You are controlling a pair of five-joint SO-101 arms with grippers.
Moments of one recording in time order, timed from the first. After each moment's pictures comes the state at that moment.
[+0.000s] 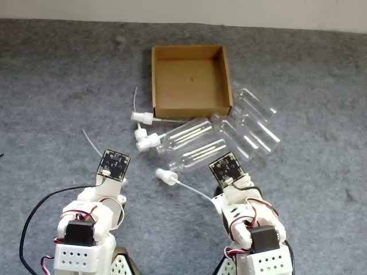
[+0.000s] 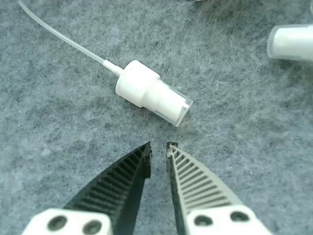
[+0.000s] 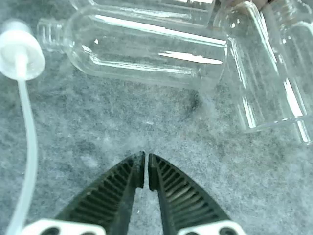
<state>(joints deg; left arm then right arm) -2.2 -103.8 96.0 76.0 -8.1 -15.4 -104.5 95.5 63.6 22.5</state>
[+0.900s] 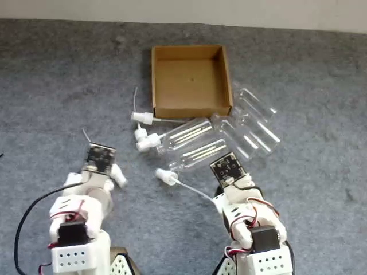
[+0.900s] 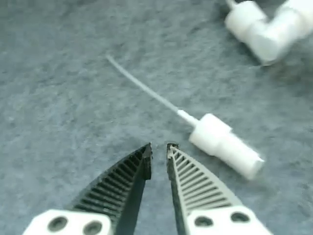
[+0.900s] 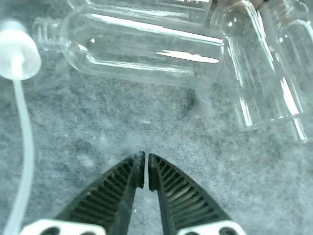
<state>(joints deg) -14.1 -103.8 96.0 62.5 -16.0 -14.2 -104.5 95.5 63.6 22.9</state>
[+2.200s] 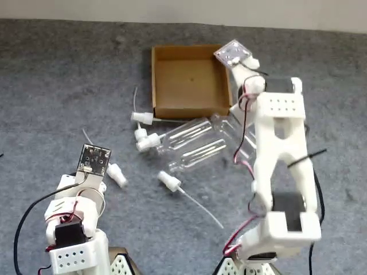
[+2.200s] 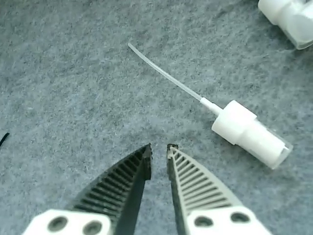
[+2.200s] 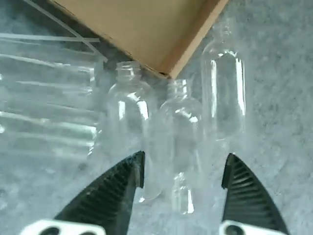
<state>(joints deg) -18.9 -103.8 96.0 63.4 -21.4 -4.0 6.3 -7.7 76.4 39.0</state>
